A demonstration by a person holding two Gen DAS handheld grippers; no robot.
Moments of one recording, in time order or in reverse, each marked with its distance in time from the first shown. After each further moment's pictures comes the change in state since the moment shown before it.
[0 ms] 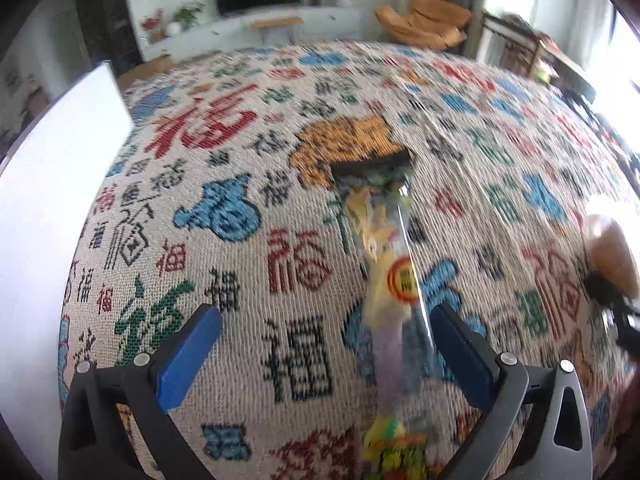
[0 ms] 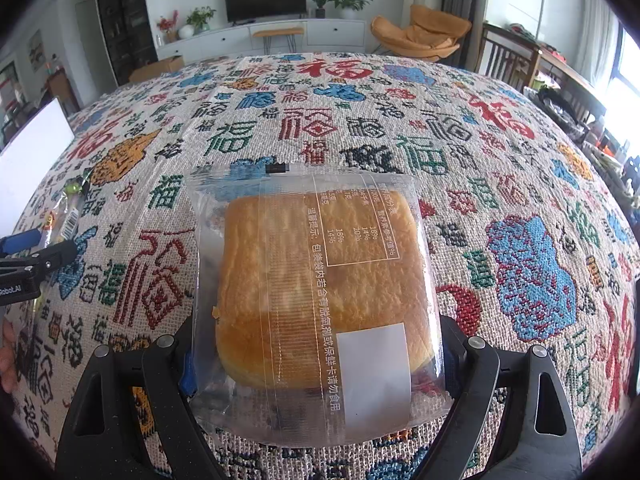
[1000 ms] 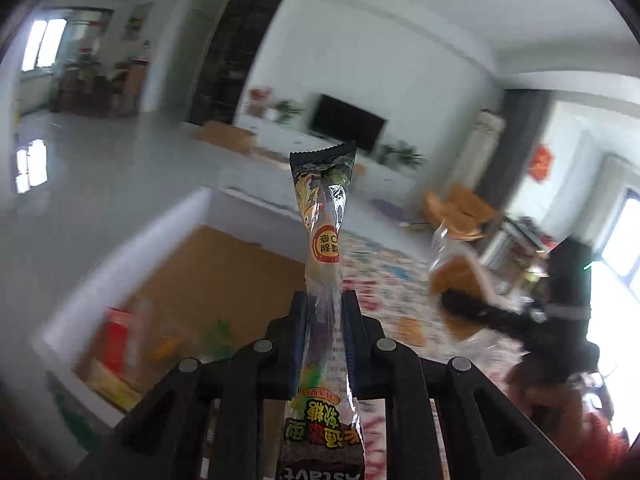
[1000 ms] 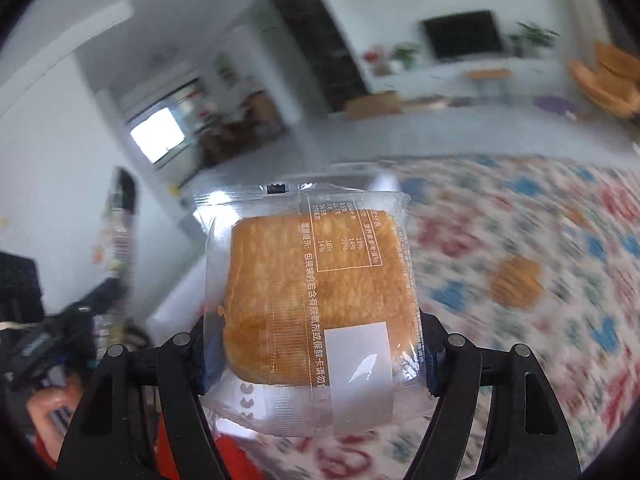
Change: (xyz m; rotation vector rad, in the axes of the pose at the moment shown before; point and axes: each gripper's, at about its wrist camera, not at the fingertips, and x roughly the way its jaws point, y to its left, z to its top) left arm -0.332 0.237 -0.105 -0.469 -0.535 -0.014; right arm -0.175 0.278 0.100 -0.213 -0.123 0.795
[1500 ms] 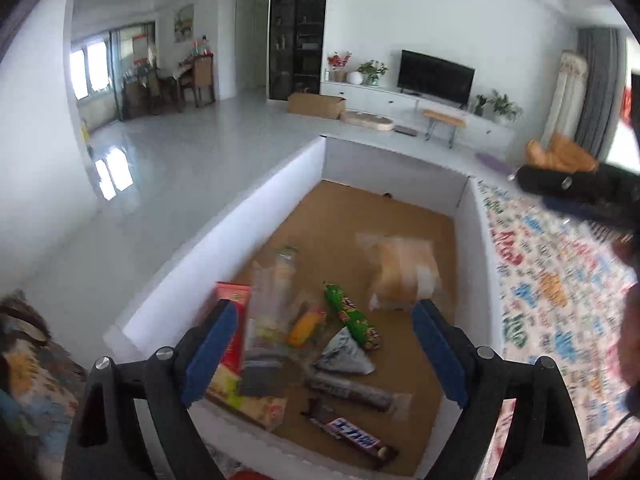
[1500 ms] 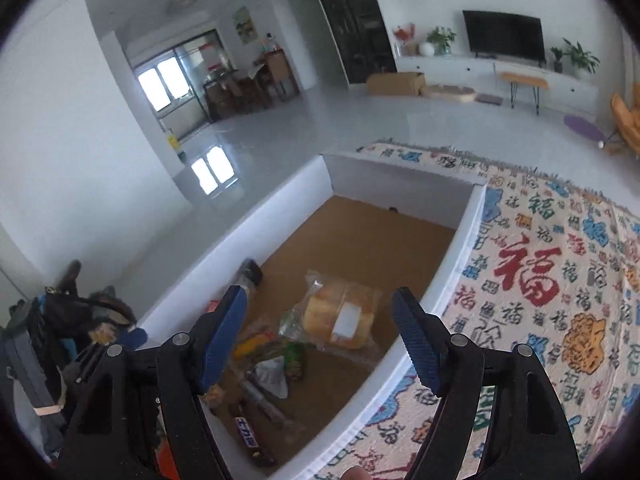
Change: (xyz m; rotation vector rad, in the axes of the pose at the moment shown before) left arm 0.062 0.048 -0.040 0.098 0.122 0.388; right arm 0.129 0.074 0.031 -0.109 0.117 -0.065
